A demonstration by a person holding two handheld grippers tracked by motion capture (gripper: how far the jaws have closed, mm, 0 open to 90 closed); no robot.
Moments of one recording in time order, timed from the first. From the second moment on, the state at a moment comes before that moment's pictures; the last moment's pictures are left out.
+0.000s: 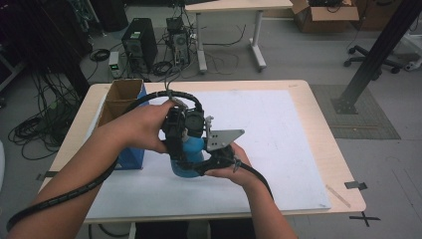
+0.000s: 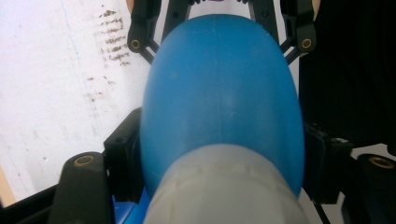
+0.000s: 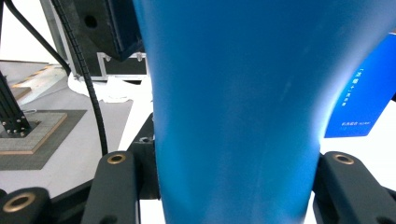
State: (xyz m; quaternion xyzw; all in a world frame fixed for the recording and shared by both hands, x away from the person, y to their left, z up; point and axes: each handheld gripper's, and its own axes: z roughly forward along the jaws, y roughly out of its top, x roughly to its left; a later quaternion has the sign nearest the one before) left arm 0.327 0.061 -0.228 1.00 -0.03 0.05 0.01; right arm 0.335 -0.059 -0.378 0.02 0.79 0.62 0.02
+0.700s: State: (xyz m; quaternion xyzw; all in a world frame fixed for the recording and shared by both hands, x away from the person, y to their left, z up) left arm 0.322 0.052 -0.226 1.00 -0.03 0.07 -0.02; right arm 0.331 -0.061 -0.374 0.02 0.79 0.61 0.03
